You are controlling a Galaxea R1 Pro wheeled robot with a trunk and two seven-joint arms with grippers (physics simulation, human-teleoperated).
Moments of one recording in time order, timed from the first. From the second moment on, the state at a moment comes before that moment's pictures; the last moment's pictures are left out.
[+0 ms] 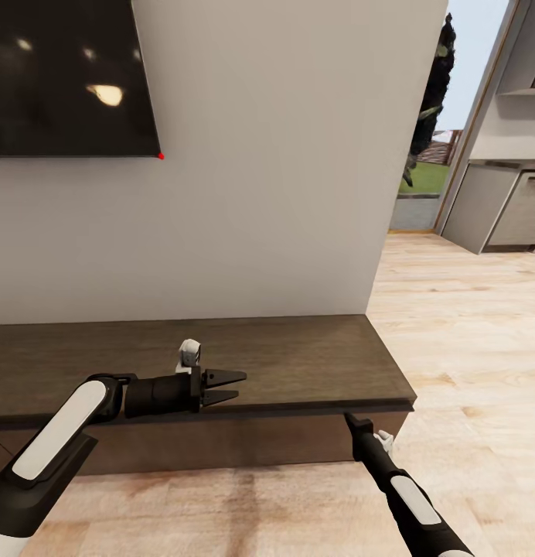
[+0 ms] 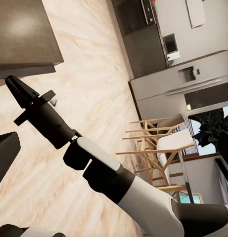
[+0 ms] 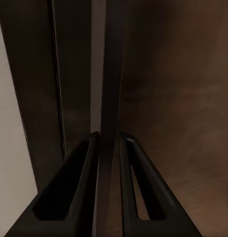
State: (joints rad) left arm -0.53 0.36 -0.35 -1.59 1.72 1.05 0.02; right arm -0.46 -0.01 -0.11 -0.58 -1.33 0.21 0.40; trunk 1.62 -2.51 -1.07
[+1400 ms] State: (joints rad) left arm -0.53 0.36 -0.35 -1.59 1.72 1.05 0.02; right arm -0.46 -0.01 -0.13 -0.58 -1.34 0.21 0.40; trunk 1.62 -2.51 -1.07
